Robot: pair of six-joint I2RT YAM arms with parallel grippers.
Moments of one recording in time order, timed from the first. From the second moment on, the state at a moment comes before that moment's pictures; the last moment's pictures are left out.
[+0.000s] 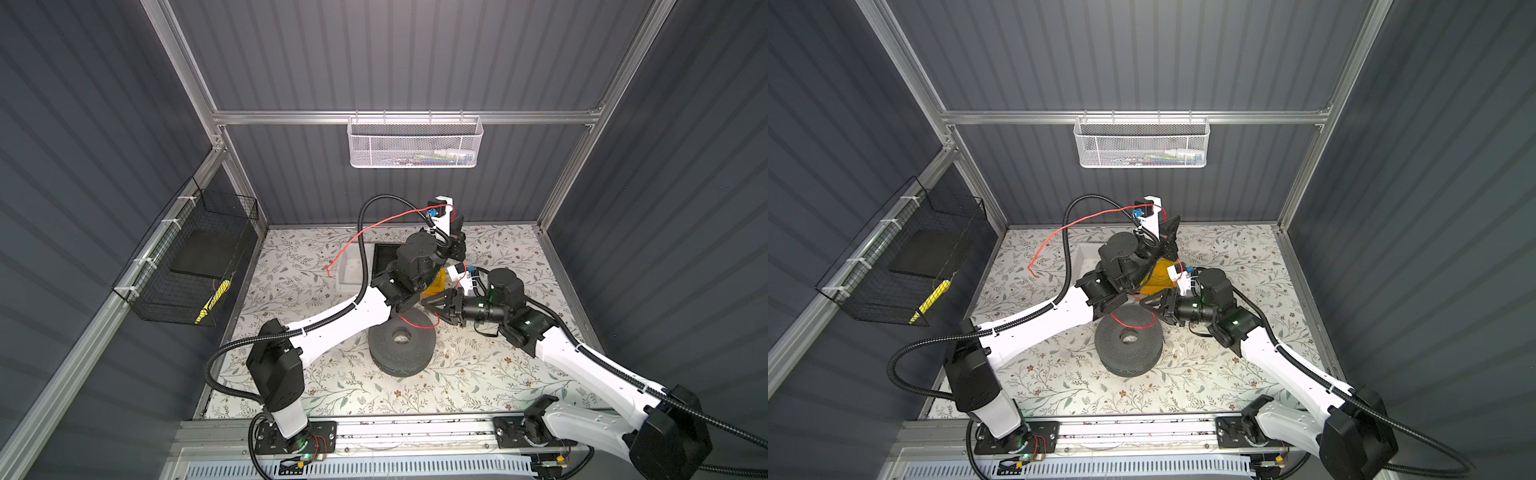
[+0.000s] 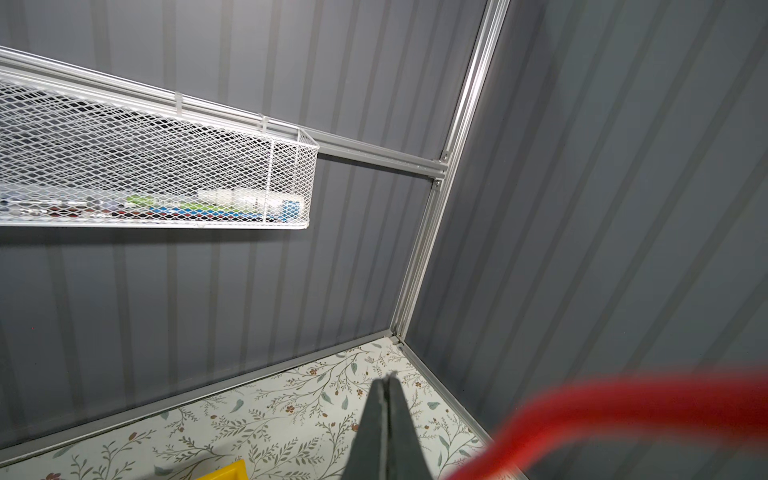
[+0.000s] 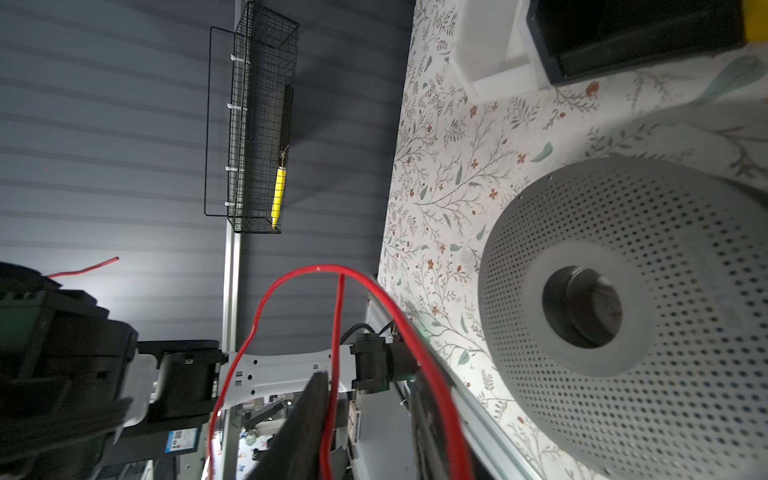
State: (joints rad) left arm -0.97 1.71 1.53 0.32 -0.29 -0.21; right arm 0.56 1.12 0.76 0.03 -0.72 1.09
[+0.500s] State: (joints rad) left arm -0.96 1.69 1.52 0.29 -0.33 -0.21; right arm 0.53 0.93 0.68 -0.11 -0.63 1.05
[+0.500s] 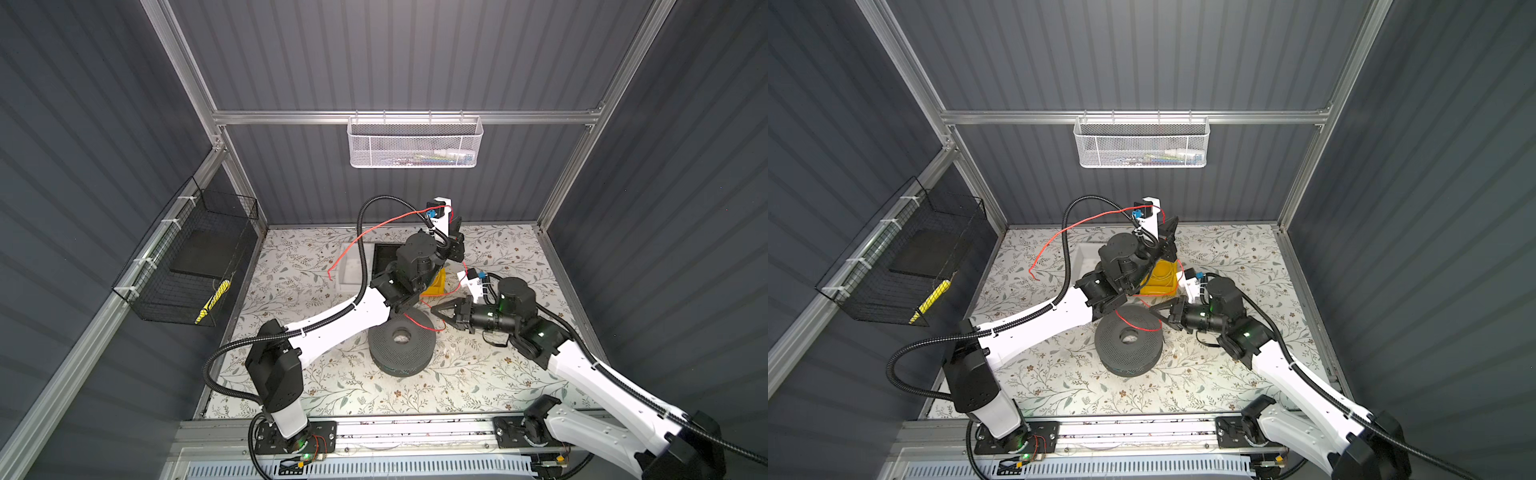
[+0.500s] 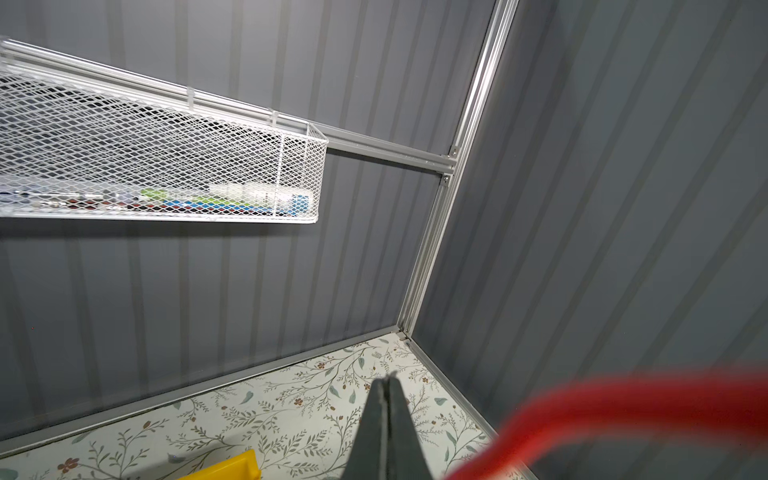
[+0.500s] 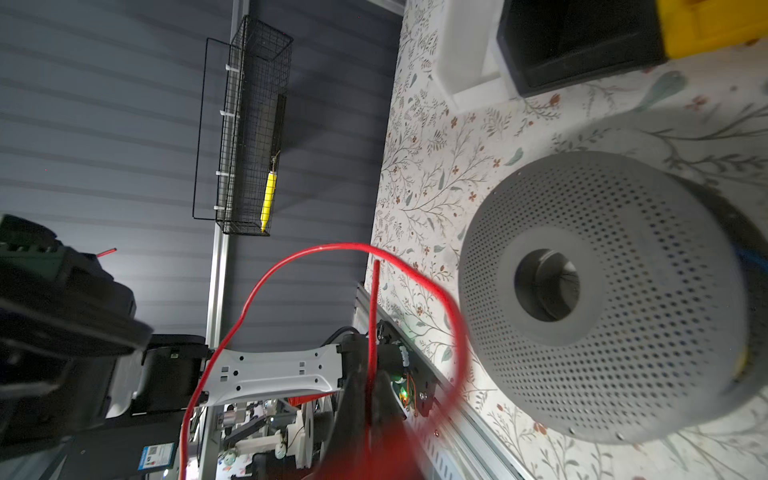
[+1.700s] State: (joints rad) left arm -0.88 1.40 2.10 -1.06 -0.52 -0.27; right arm -0.41 0.97 0.51 -0.02 -0.66 0.86
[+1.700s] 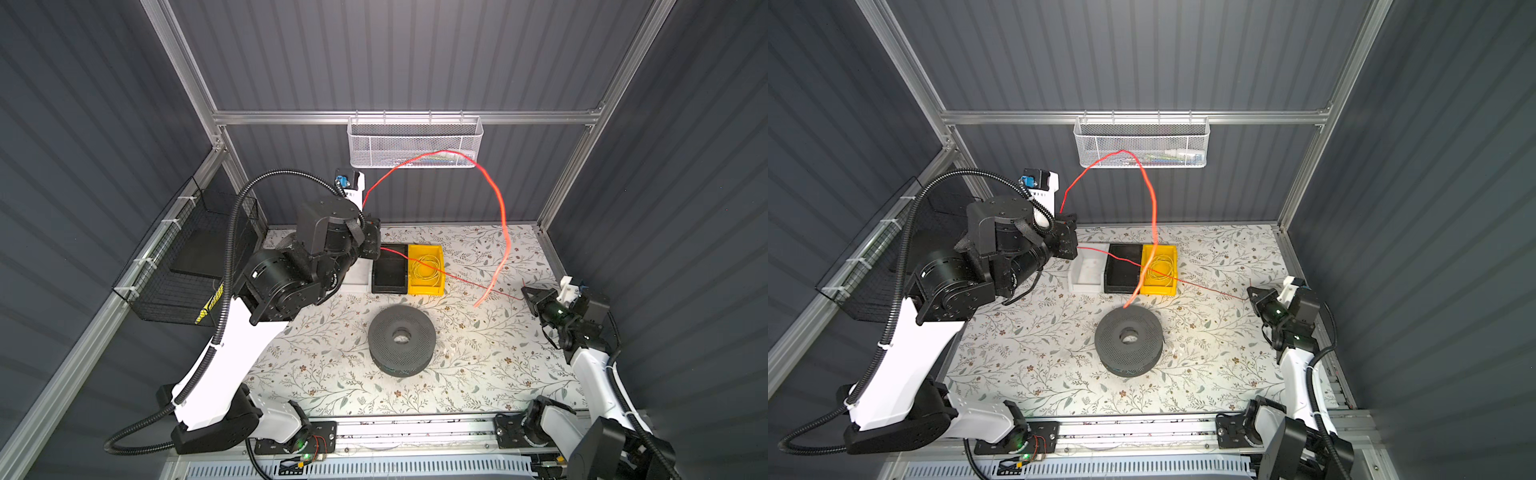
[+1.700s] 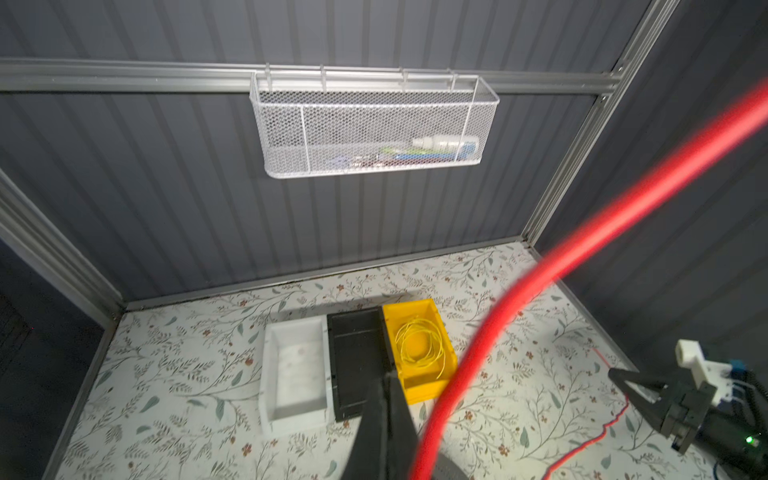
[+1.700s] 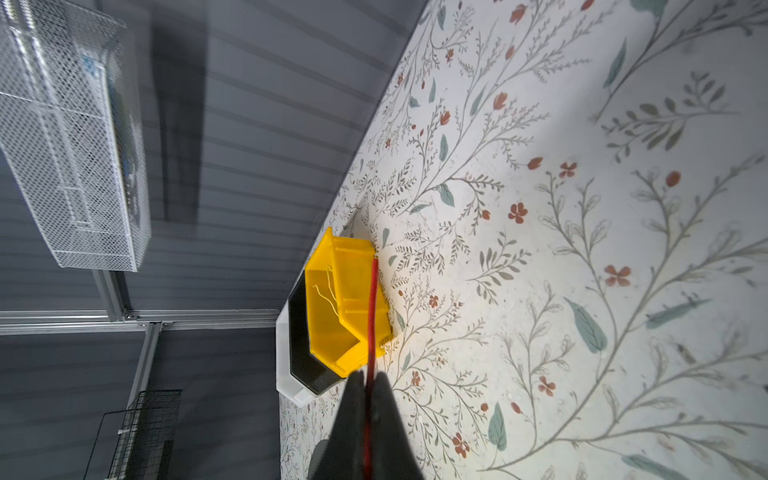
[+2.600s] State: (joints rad) left arm -0.30 1.44 1.53 -0.98 0.04 -0.59; right arm -0.48 0.95 0.54 -0.06 -0.79 0.85
